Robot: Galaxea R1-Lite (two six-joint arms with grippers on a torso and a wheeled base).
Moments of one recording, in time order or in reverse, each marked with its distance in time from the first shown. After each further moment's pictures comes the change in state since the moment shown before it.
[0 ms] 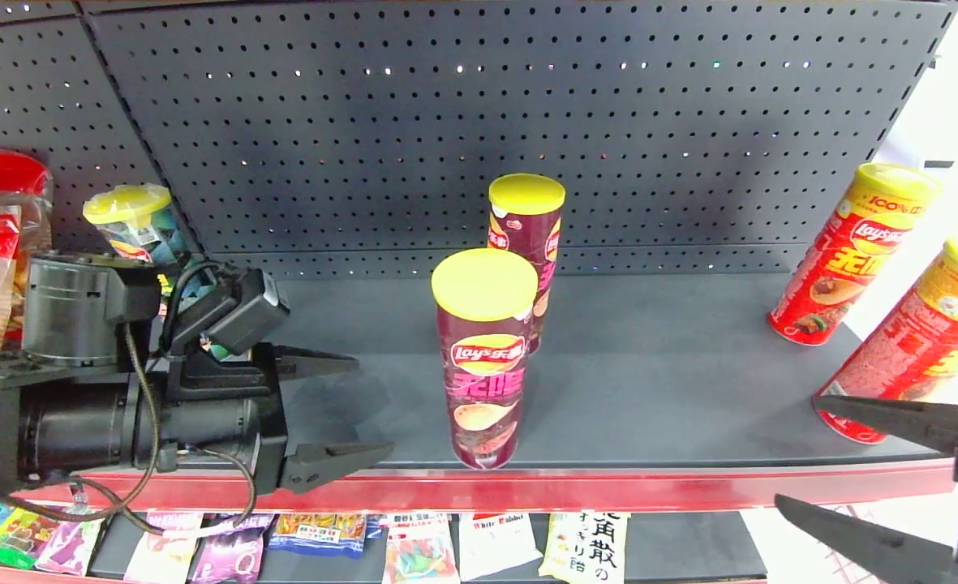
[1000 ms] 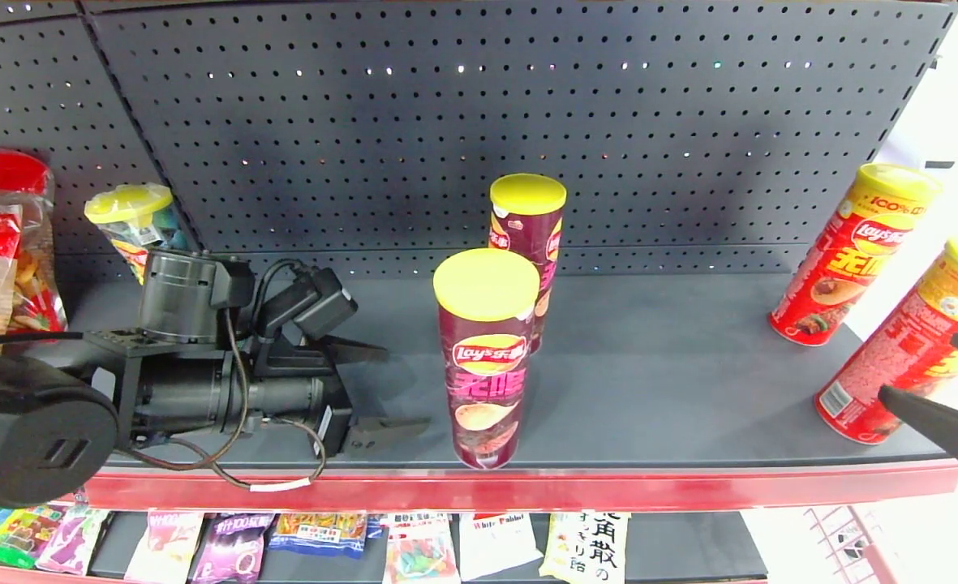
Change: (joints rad) left arm -0.054 0.174 -0.101 -0.039 0.099 0.019; right arm -0.234 -0.115 -0.057 -0.001 -0.045 0.045
